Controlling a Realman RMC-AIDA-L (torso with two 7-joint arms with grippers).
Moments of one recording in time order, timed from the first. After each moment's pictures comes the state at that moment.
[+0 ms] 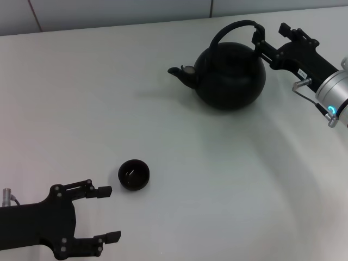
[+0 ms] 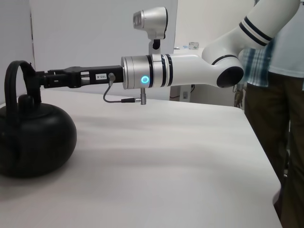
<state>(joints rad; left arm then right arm) -0.22 -2.02 1.17 0.77 1.74 1.67 -1.05 0.57 2.08 -0.49 -0.11 -1.25 -1.08 0.57</state>
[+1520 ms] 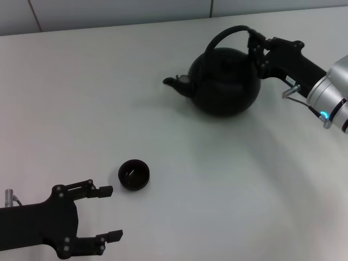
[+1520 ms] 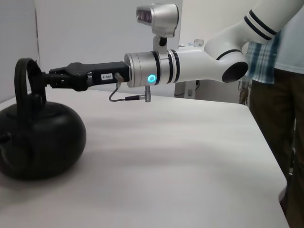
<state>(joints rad) -0.22 -2.04 1.14 0.77 1.77 1.66 -1.04 0.57 2.09 -0.58 -0.13 -1.29 -1.12 0.50</state>
